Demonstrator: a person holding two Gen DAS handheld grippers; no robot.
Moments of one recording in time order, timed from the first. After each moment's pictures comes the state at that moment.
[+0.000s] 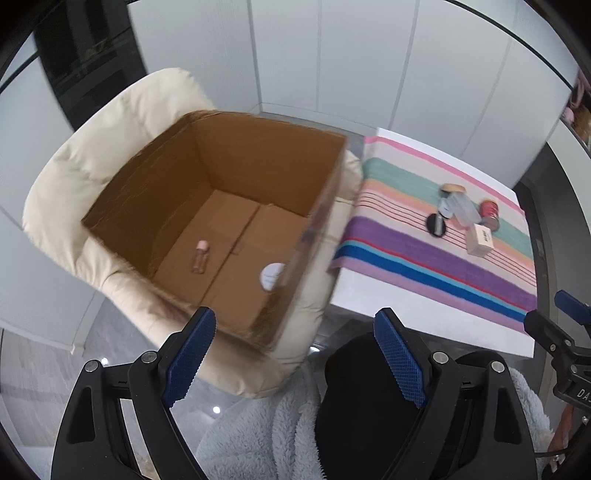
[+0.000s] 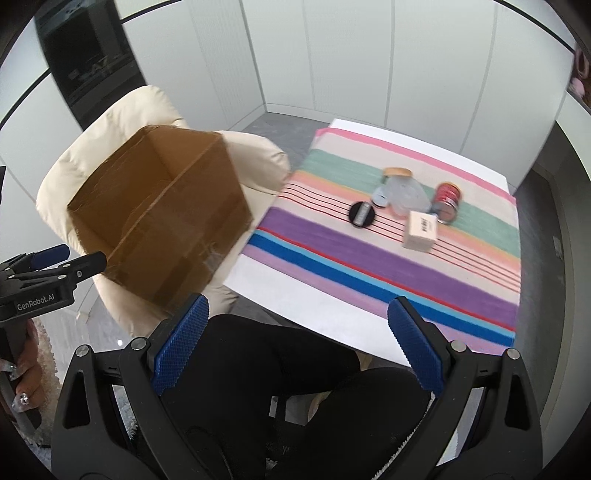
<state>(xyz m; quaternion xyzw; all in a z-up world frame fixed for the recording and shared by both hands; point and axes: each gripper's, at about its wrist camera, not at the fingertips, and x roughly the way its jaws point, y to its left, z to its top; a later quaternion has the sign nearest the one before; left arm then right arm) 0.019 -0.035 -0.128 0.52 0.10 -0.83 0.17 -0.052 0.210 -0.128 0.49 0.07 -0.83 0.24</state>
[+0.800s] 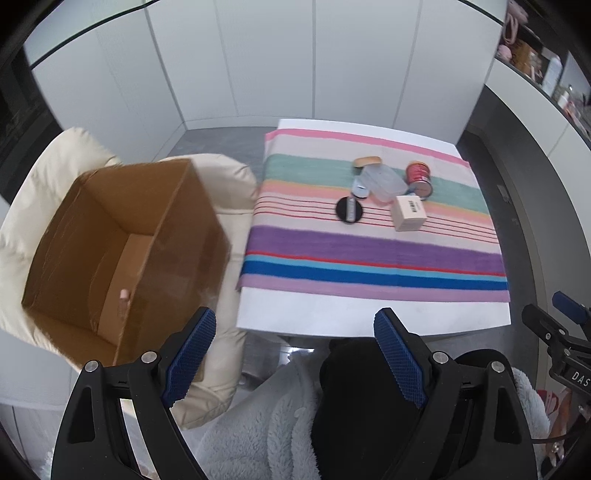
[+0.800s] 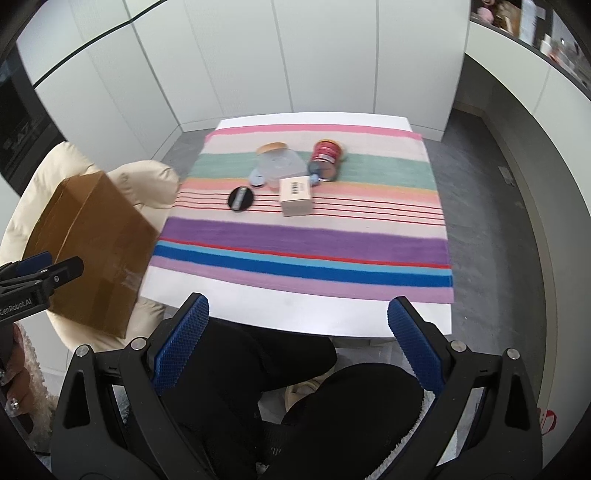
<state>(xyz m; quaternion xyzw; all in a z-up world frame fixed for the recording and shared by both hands) -0.056 0.087 -0.140 0.53 0.02 -0.84 0.06 -0.070 0.360 -0.150 0.51 -0.01 -0.86 0.10</state>
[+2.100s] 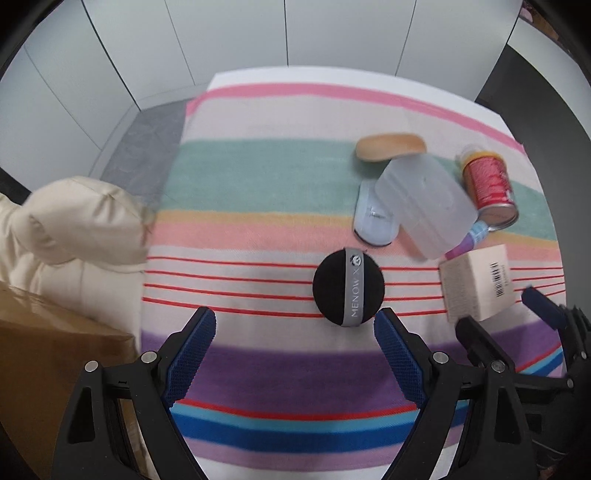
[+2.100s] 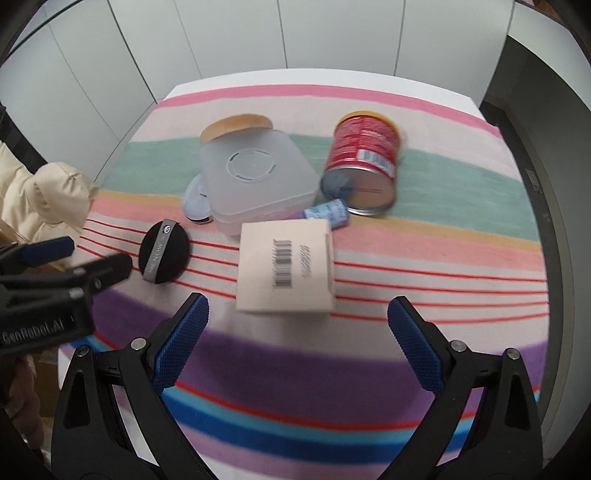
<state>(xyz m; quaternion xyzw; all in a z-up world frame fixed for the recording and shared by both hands) -0.288 0.107 -0.328 0.60 0.01 -0.80 0.03 -0.276 0.292 -0.331 0.54 0.02 -0.83 0.10</state>
